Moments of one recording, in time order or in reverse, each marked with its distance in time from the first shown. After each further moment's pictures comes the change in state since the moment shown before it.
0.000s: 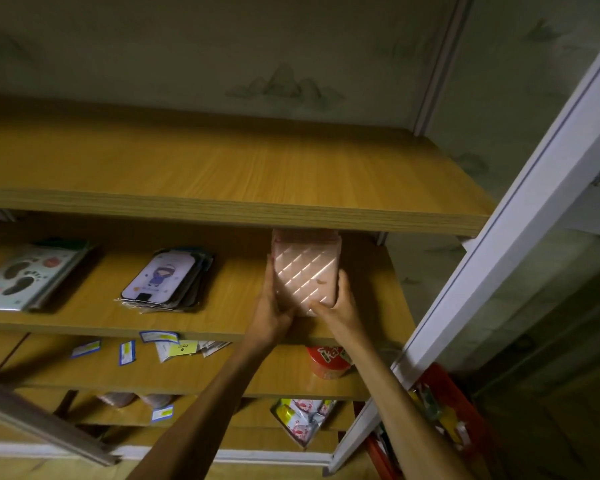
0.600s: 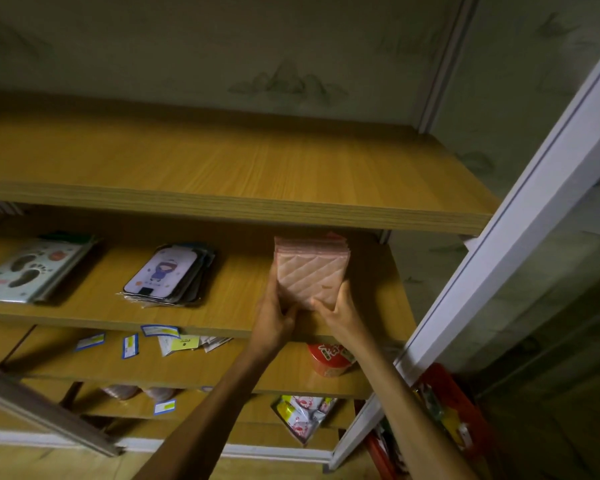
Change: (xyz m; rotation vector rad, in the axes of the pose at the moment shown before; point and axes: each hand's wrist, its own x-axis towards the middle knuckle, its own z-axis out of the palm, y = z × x) left_hand -0.010 -0.007 0.013 0.022 0.073 0.026; right_hand -0.011 -0.007 -0.009 -0.237 -0.105 0.042
